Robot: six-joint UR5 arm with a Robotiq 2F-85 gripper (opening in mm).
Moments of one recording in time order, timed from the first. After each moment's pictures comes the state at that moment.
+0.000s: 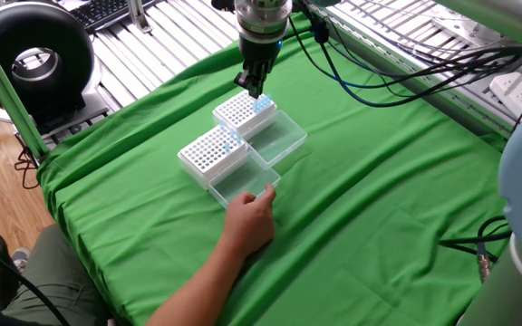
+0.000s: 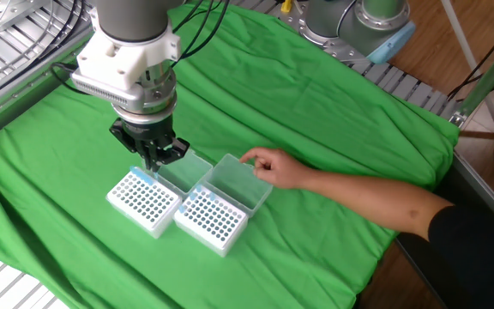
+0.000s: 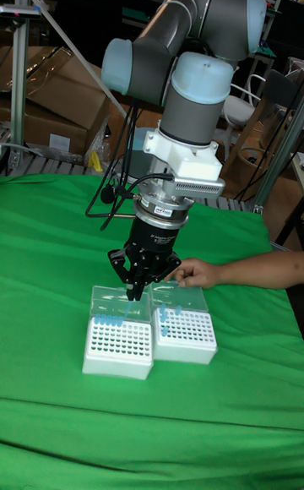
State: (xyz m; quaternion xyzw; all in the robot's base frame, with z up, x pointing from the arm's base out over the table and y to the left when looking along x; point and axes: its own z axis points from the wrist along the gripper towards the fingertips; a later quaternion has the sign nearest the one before) arm 0.607 0.002 0.117 -0.15 0.99 -0.02 0.06
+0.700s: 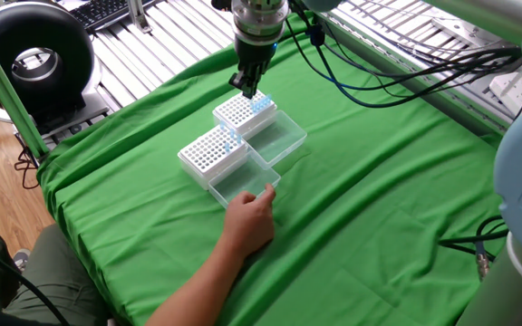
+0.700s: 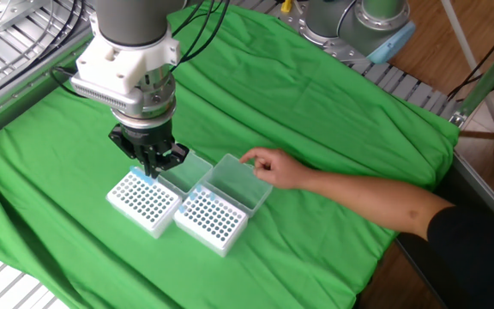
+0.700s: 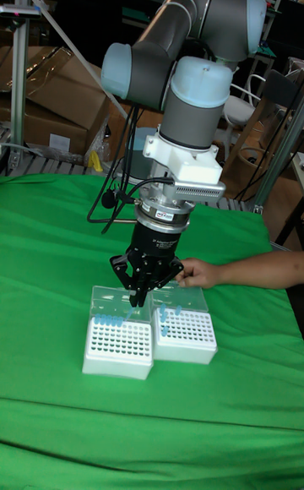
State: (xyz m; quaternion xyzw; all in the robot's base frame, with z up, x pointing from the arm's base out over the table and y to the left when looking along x) arm 0.614 0.006 0.114 -0.15 0.99 -0.02 0.07
